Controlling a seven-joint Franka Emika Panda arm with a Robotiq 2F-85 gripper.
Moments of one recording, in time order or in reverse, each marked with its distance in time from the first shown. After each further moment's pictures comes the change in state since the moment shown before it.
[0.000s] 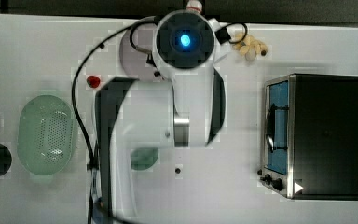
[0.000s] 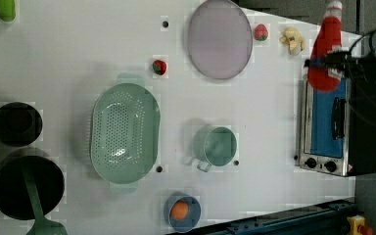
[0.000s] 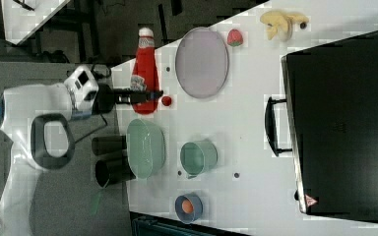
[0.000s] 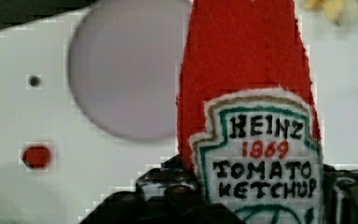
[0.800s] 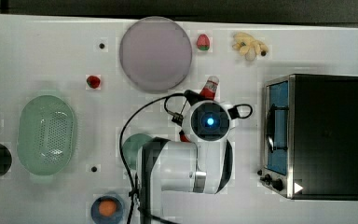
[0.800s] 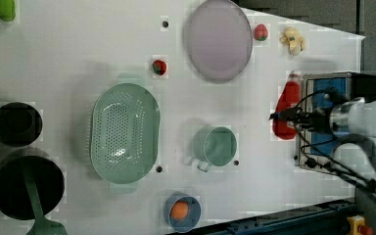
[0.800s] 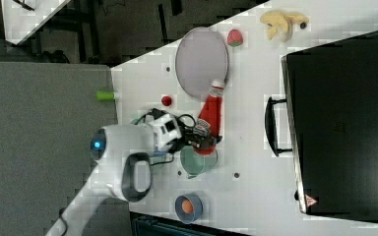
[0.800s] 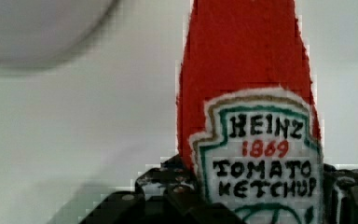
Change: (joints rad) arm -0.034 -0.015 -0.062 -0.517 0.014 0.379 0.032
